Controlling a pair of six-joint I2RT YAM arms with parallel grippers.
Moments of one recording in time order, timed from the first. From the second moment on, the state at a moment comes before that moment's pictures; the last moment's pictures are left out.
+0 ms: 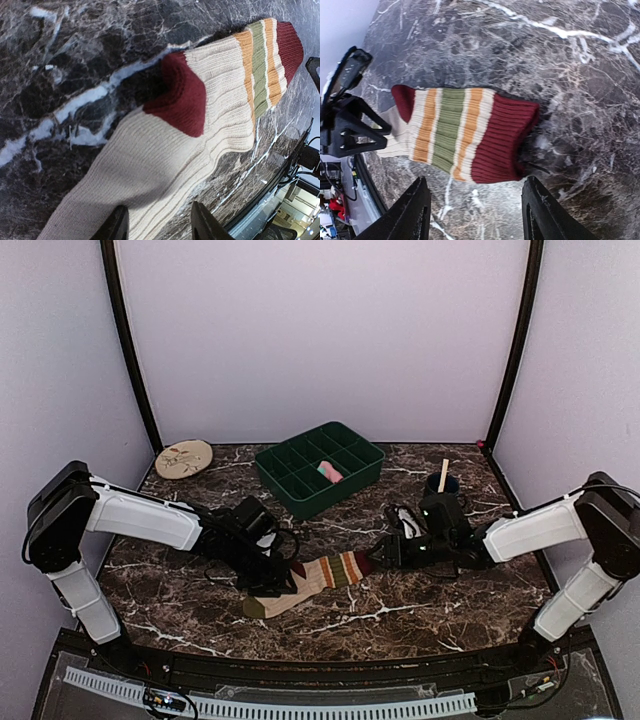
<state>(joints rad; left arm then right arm) -0.85 1.71 0.90 -0.33 0.33 -0.86 0.72 1.54 0.59 0.25 -0.34 0.62</state>
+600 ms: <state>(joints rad) -0.85 1.71 0.90 -0.33 0.34 -0.86 0.72 1.74 0.67 0.34 -0.37 0.52</state>
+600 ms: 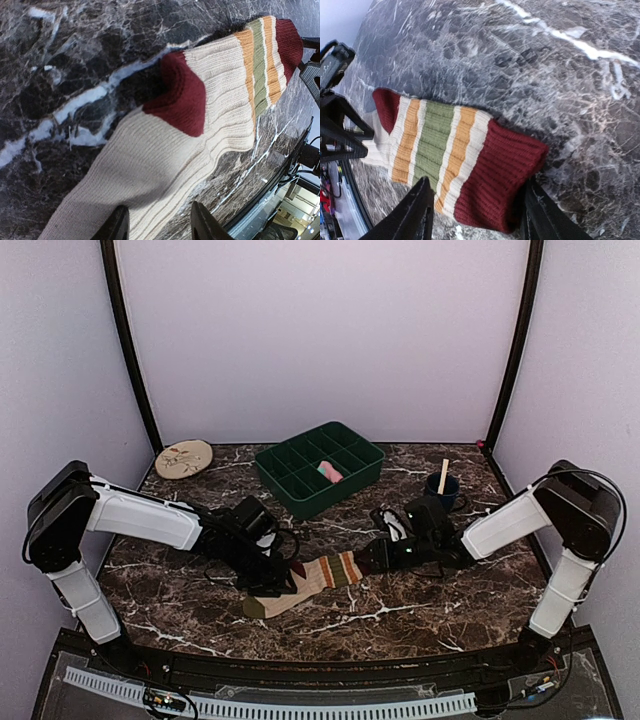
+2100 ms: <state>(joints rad) -0.83 1.74 1.06 -0.44 0.25 -0.73 0.65 1.63 0.84 -0.09 -0.15 0.42</state>
